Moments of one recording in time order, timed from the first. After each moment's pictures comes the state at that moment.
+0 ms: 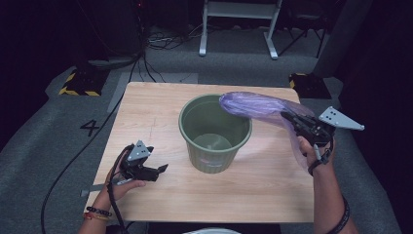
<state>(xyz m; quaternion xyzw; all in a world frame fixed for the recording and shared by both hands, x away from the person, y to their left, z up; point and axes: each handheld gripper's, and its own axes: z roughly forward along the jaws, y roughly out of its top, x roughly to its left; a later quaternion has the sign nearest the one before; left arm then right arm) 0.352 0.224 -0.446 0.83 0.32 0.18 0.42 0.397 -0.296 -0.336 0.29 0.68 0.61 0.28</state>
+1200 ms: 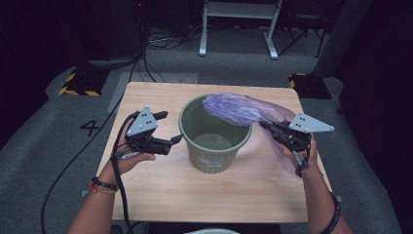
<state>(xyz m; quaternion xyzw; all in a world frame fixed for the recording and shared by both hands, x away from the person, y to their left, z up) 0.368 0.176 -0.324 0.80 0.22 0.24 0.51 0.393 -0.248 -0.346 0.22 0.75 0.56 0.27</state>
